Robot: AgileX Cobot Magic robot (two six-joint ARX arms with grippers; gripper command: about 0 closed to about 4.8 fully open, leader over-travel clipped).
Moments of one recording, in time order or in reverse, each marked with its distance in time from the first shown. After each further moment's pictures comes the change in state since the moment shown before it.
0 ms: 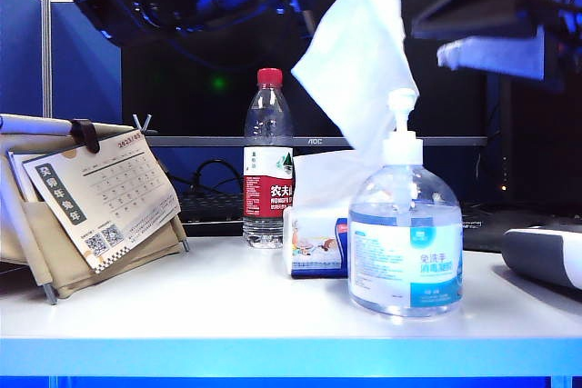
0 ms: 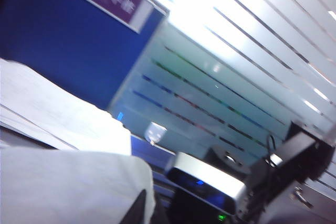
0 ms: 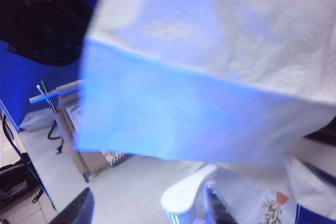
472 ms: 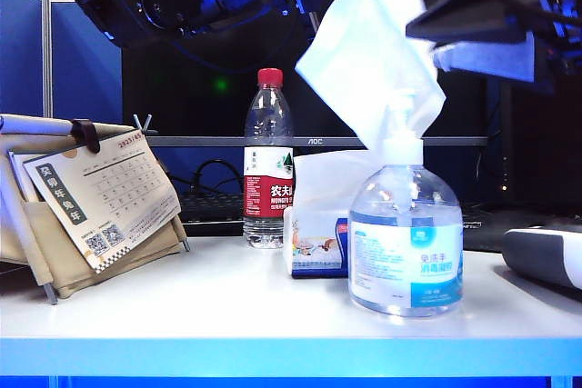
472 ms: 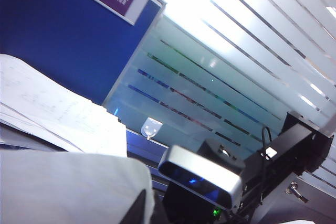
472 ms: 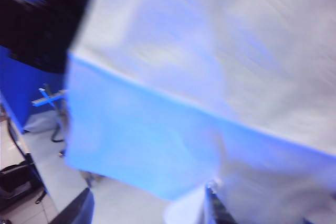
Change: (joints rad) left arm -0.008 0.000 -0.005 0.001 0.014 0.000; right arm 0.000 0.047 0.015 0.050 -0.018 0.000
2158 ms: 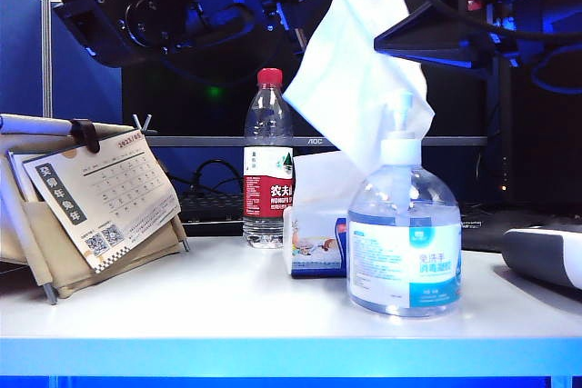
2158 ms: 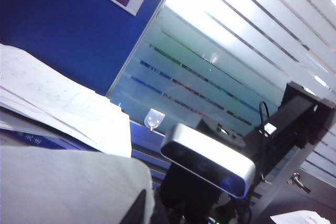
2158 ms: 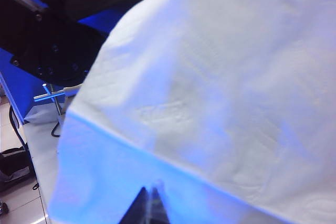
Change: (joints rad) left arm 0.031 0.000 -0.069 0.084 0.039 -0.005; right arm 0.058 0.188 0.103 0.073 -0.005 -0.079
